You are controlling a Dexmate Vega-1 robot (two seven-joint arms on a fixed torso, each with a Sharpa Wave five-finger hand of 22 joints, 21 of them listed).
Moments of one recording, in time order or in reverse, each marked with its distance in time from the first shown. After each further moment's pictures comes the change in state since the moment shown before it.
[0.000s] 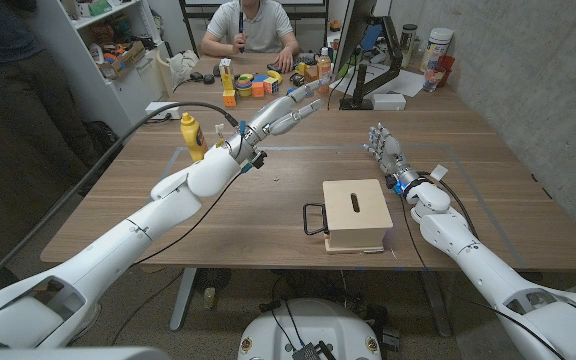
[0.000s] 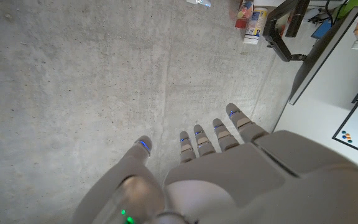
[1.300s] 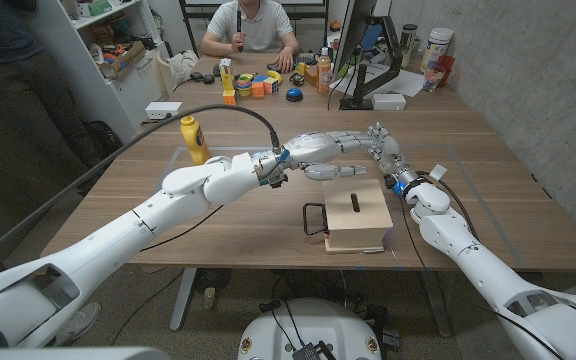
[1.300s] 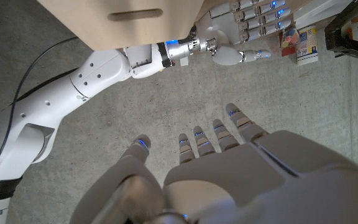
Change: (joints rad) left arm -0.081 0.055 0.147 -0.098 0.365 -0.043 -0.154; left_hand 0.008 0.000 0.000 -0.017 0.000 -0.024 -0.023 -0.017 0.000 -0.015 -0.007 -0.015 0.001 -0.013 0.001 -0.006 0.003 0.005 -0.006 -0.019 0.000; right arm -0.013 -0.006 0.001 -0.020 -0.005 0.004 -0.001; right_hand 0.000 0.000 0.000 0.000 0.000 0.000 0.000 0.000 0.000 0.000 0.000 0.000 0.000 0.000 0.000 0.000 0.000 0.000 0.000 -0.008 0.000
